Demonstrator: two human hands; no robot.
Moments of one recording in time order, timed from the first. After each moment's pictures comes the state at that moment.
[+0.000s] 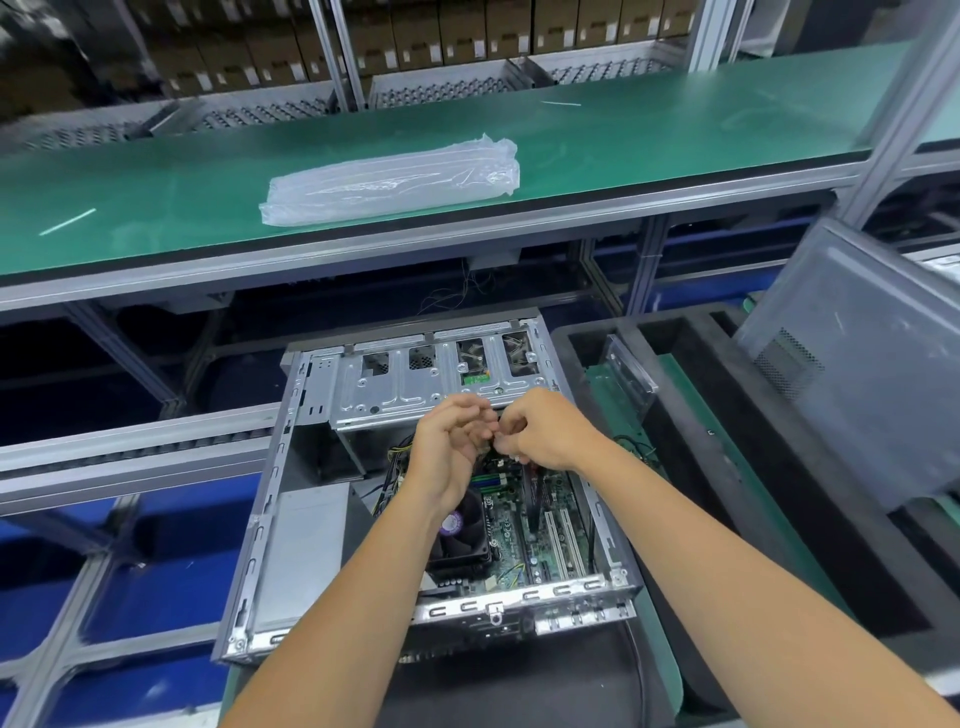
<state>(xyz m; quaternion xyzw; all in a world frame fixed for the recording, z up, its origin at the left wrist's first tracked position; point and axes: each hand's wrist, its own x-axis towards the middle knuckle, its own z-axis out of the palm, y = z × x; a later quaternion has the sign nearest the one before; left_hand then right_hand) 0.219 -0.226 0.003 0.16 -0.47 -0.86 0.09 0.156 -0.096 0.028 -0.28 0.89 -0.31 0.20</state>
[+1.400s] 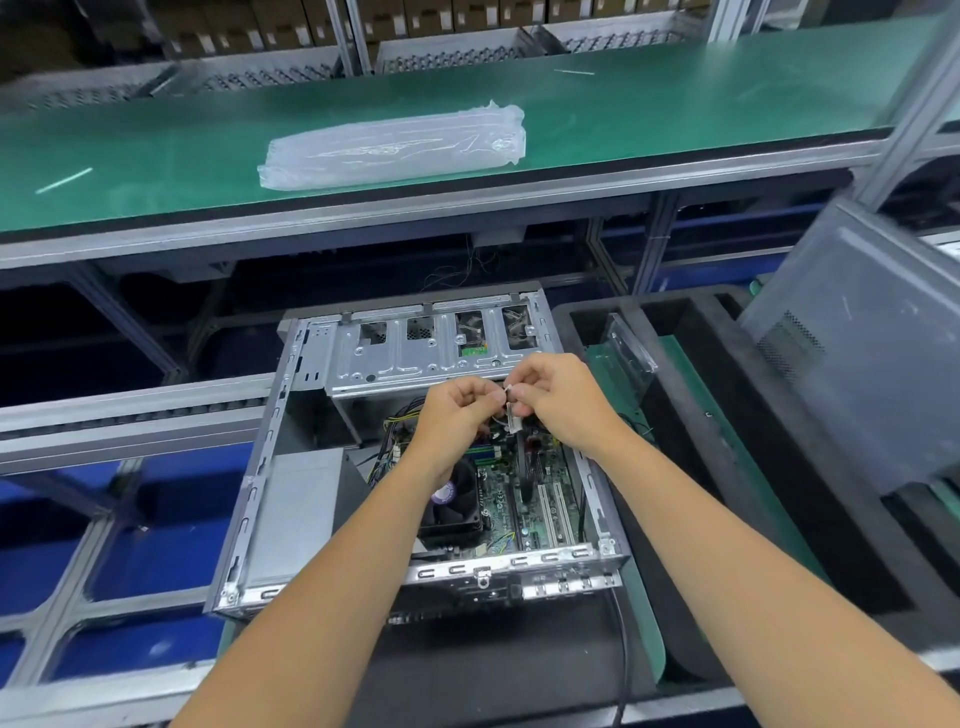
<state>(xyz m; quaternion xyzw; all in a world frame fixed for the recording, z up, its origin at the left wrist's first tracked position) 0.221 -0.222 -0.008 0.14 -0.72 -0.67 0.07 0.159 -0.077 0.020 -0.22 0.83 -0.49 0.13</state>
